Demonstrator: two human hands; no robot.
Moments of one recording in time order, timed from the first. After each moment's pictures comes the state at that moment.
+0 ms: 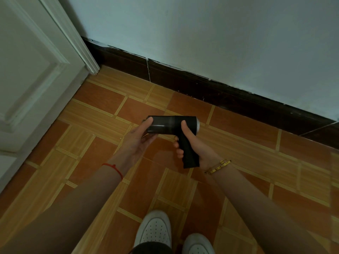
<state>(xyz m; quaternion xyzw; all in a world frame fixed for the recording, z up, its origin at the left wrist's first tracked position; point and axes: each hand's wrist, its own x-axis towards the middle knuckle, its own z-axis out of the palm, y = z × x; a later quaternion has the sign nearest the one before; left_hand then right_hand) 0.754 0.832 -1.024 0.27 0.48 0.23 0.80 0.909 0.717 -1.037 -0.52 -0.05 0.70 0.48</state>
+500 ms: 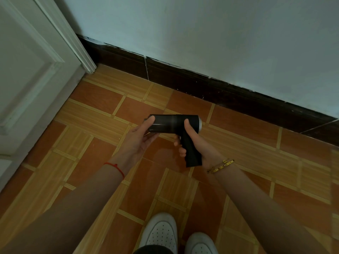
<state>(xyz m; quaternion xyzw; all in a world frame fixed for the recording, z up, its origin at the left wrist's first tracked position) 0.759 0.837 -1.030 0.29 0.47 0.22 0.81 0.916 0.718 -1.041 -0.52 -0.06 0.69 0.49</state>
